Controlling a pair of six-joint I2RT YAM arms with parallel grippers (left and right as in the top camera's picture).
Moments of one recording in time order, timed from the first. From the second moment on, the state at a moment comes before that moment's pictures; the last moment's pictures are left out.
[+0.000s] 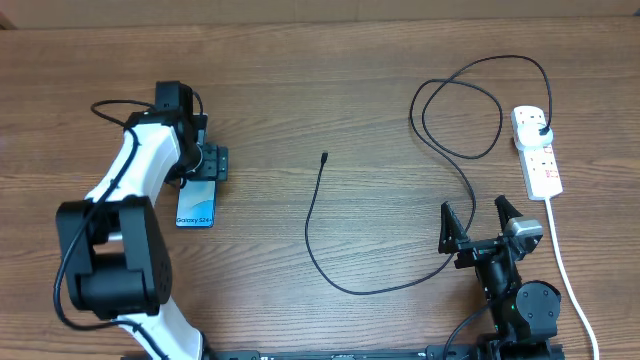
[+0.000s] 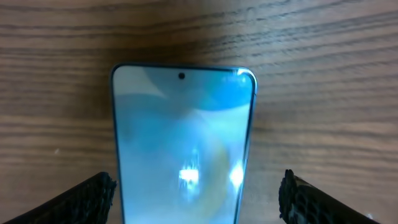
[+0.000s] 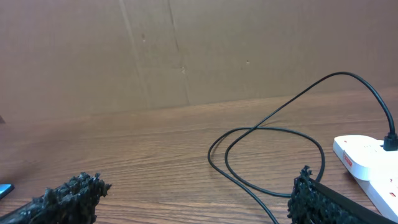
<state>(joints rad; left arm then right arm) 0.05 1.91 1.31 -0.81 -0.04 0.01 0.07 0.01 0.02 -0.03 -0.10 0.17</state>
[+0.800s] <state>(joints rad) 0.05 1.99 1.31 -0.82 -0.11 -0.01 0.07 0.01 0.02 -0.03 -0.10 0.17</state>
